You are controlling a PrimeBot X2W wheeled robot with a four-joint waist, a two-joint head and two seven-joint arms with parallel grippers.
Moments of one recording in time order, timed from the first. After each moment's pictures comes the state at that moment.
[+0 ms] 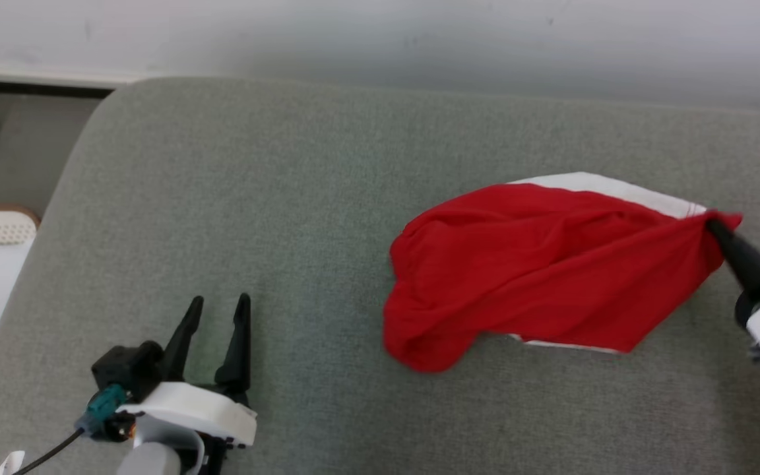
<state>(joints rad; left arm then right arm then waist) -0.27 0.14 -0.16 0.36 -0.39 -0.07 -0.26 -0.45 -0.44 0.22 0.30 1.13 0.13 0.28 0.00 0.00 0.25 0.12</state>
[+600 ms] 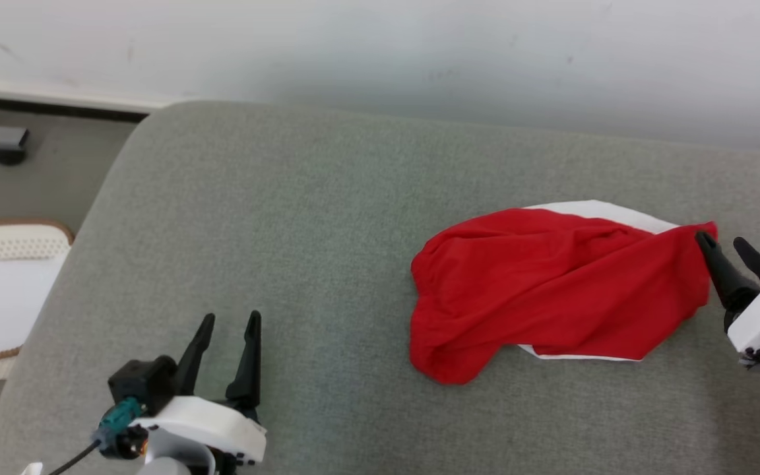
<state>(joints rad) -0.27 0.10 -0.14 0.41 -0.35 -0.10 -0.26 -0.57 -0.42 0.27 0.55 0.95 0.13 0.21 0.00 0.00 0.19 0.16</state>
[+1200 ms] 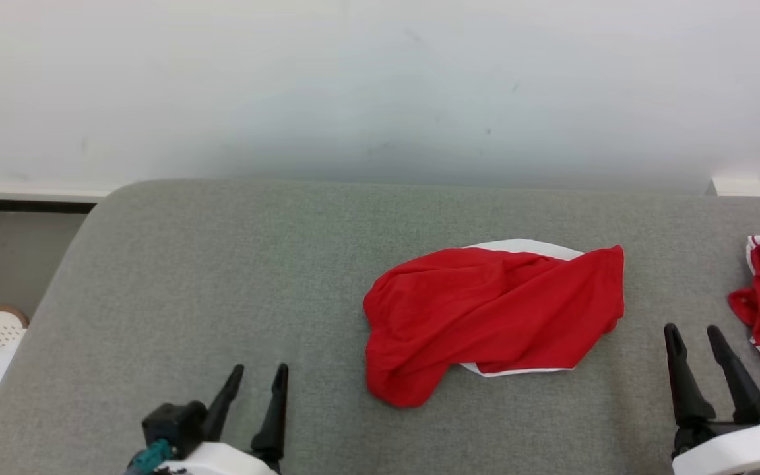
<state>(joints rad) -0.18 0.08 -0.19 0.43 -0.33 -0.11 -0.26 -0.17 -0.27 0.19 0.30 0.67 0.13 -0.22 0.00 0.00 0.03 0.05</state>
